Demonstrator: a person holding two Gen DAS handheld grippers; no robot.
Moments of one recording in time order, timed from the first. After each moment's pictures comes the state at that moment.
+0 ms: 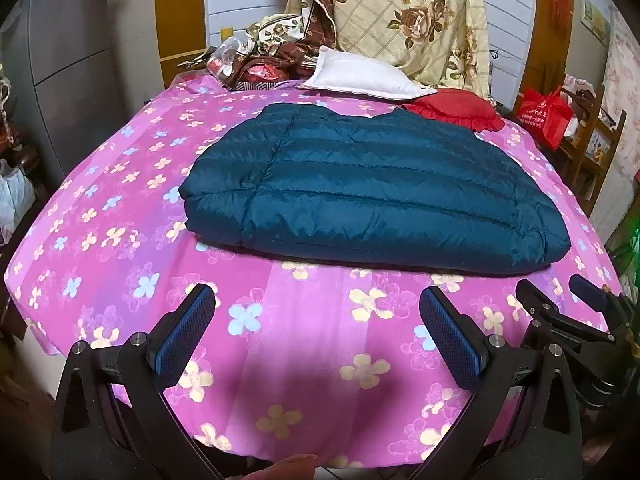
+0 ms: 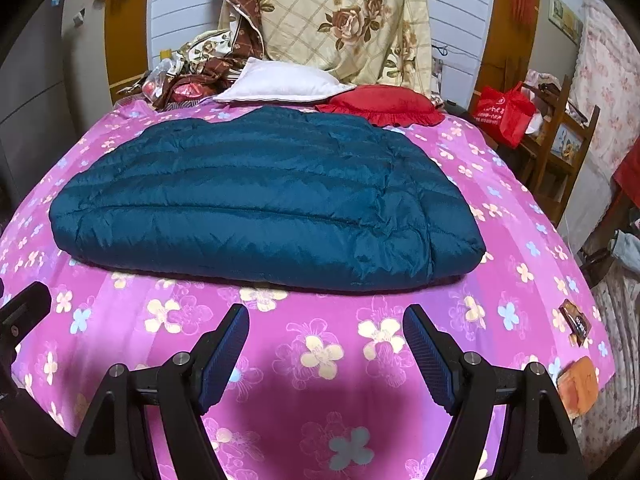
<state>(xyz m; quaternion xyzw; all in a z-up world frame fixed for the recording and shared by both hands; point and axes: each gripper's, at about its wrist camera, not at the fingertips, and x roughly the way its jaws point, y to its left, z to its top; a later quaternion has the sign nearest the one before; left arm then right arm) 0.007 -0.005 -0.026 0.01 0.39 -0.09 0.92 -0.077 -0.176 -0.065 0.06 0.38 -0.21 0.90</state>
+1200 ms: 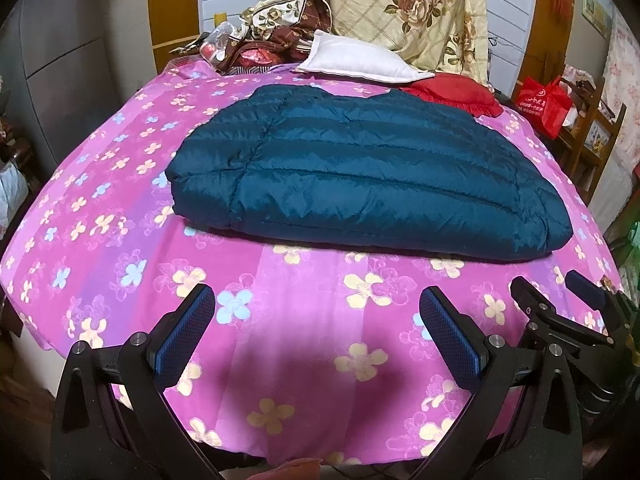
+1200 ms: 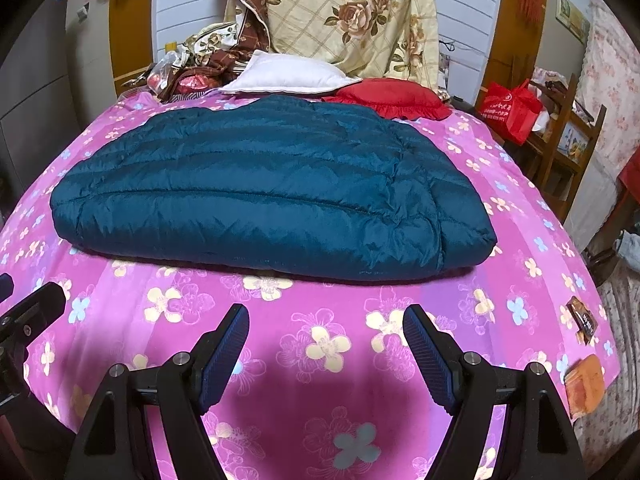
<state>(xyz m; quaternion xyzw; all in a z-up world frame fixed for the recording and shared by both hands) 0.011 -0.010 -0.042 0.01 0.41 -0.10 0.91 -0.076 -0.173 -0.075 0.06 0.39 -0.20 0.90</state>
